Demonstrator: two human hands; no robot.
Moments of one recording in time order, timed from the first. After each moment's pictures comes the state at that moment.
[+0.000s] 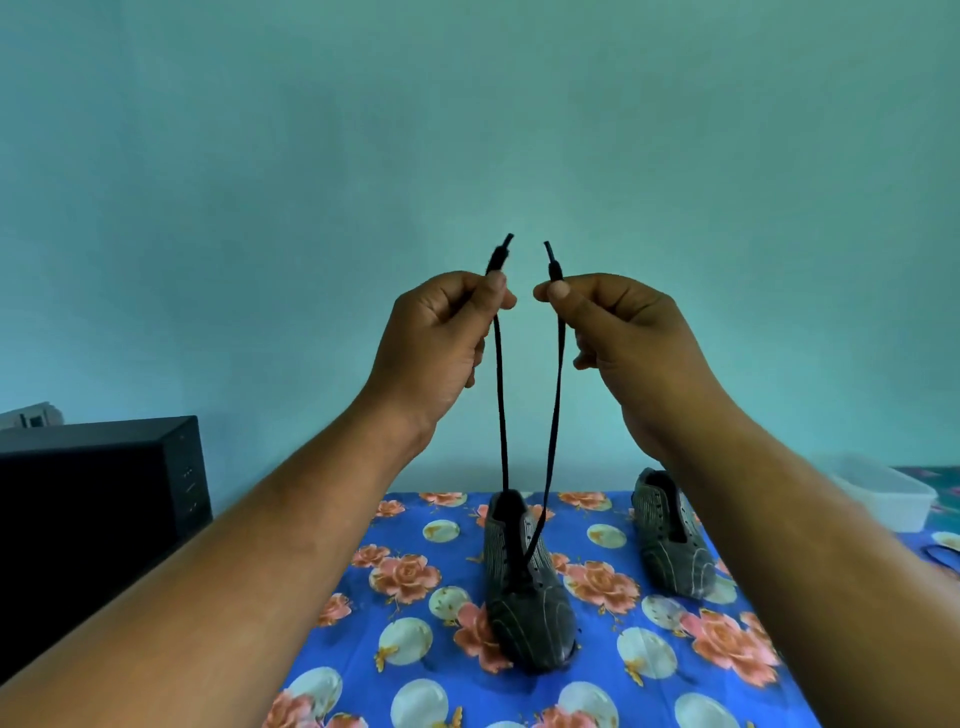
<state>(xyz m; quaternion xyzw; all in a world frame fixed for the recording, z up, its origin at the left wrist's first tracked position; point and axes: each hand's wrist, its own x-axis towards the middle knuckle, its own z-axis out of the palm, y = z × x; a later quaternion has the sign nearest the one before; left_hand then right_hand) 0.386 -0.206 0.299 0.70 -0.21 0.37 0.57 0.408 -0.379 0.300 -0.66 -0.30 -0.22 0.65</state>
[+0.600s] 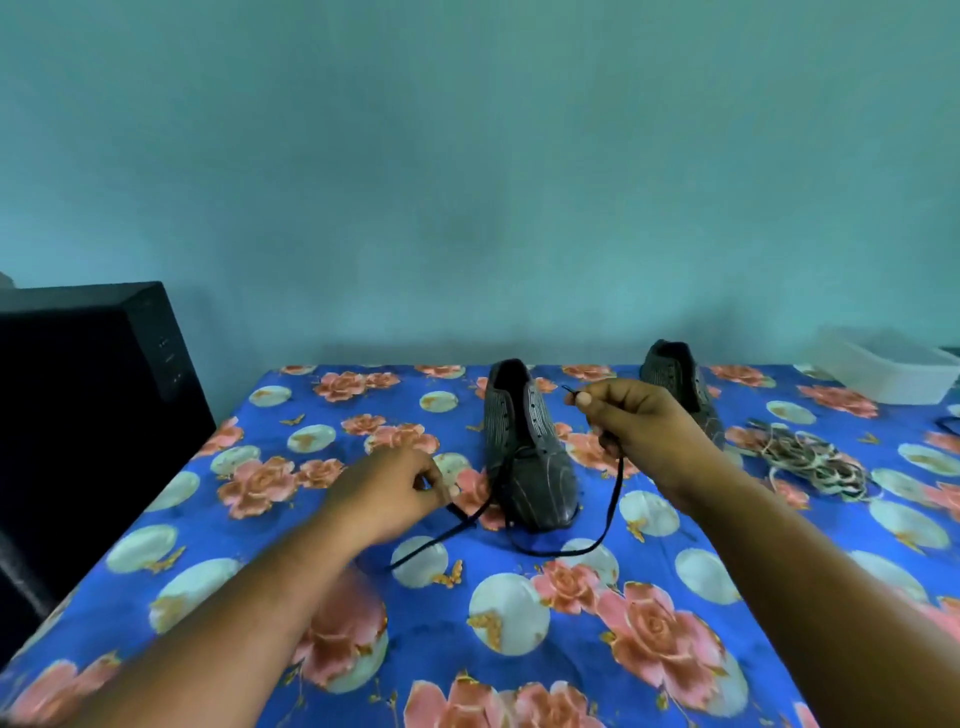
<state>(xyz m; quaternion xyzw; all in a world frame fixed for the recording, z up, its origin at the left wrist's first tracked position) 0.428 -0.129 0.048 0.98 -0.01 0.04 0.18 0.484 -0.414 0.090 -0.77 -0.17 -0.01 0.62</state>
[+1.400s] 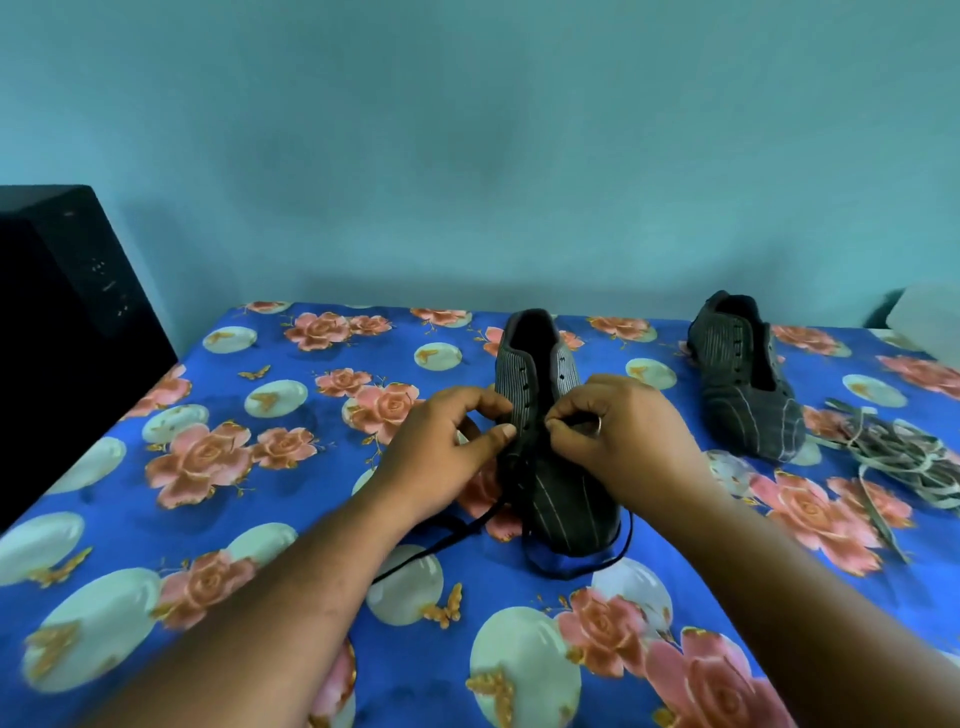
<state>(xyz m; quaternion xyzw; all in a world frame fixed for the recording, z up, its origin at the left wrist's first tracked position) 0.508 -0.155 -0.008 0.86 -0.08 0.16 0.48 0.535 -0.367 0.033 -0.91 -0.25 -0.15 0.29</state>
